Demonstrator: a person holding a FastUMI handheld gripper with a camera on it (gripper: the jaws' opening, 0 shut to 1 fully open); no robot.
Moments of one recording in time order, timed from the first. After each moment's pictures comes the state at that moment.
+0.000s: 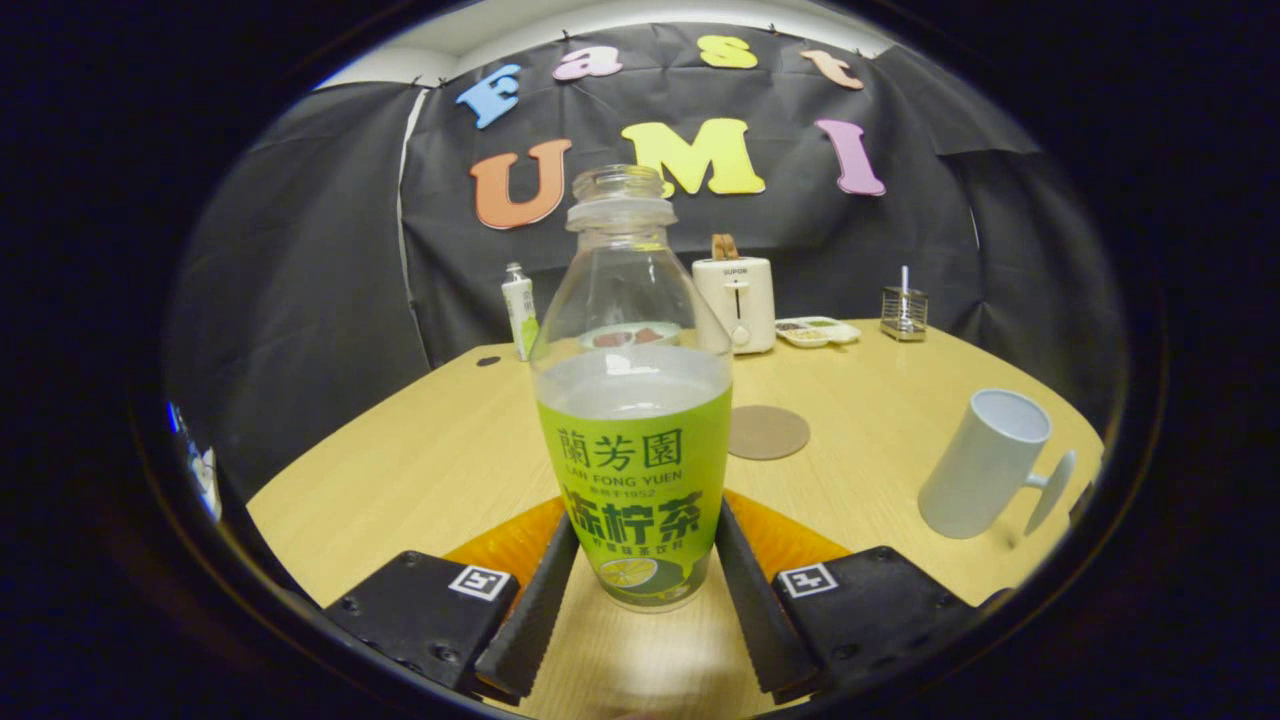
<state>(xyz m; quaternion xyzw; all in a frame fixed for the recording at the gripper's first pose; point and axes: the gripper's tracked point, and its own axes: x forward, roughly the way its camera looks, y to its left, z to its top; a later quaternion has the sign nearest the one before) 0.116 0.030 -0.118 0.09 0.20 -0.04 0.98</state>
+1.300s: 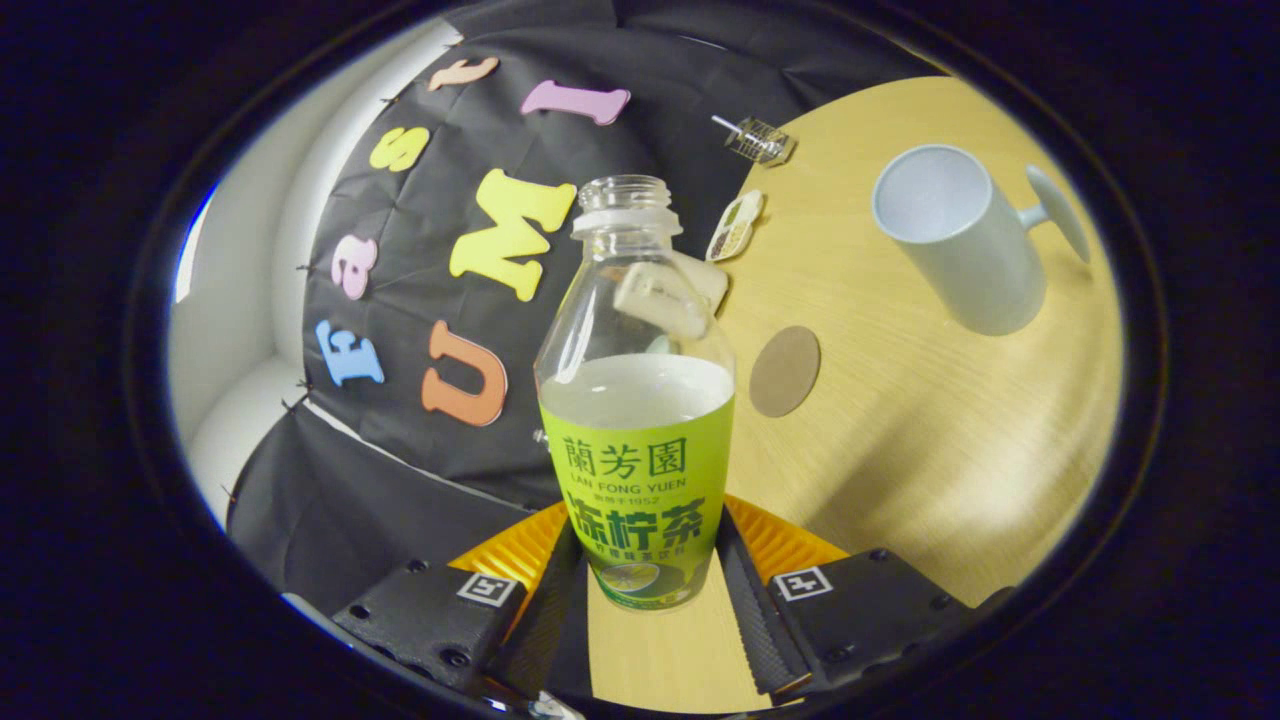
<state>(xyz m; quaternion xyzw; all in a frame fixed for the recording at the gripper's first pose) 0.105 0.015 -0.033 0.59 0.13 0.03 0.80</state>
